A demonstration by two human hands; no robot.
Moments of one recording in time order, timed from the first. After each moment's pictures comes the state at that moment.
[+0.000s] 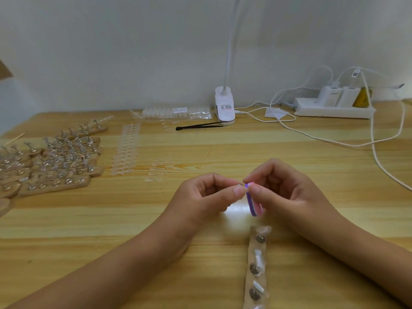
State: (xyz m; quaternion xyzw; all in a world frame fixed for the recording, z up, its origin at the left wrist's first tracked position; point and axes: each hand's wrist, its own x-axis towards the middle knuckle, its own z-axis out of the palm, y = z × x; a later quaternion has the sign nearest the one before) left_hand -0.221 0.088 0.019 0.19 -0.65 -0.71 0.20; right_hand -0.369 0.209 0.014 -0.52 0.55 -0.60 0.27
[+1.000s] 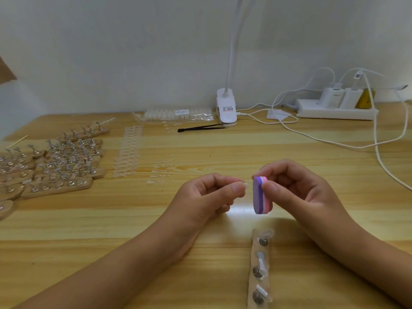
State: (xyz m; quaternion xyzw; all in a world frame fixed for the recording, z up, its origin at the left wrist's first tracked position) left_hand -0.223 0.085 0.021 0.20 -0.60 -0.75 0.19; right_hand -0.365 0.214 0.020 -0.48 0.52 -0.65 0.28
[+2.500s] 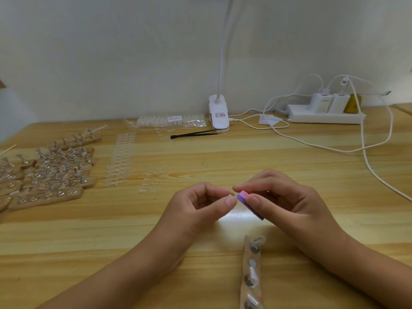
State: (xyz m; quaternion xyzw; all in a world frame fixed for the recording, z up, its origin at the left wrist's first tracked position) left_hand -0.221 0.085 0.015 0.19 -0.64 -0.71 0.21; right_hand -0.365 0.215 0.017 -0.53 0.56 -0.61 0.22
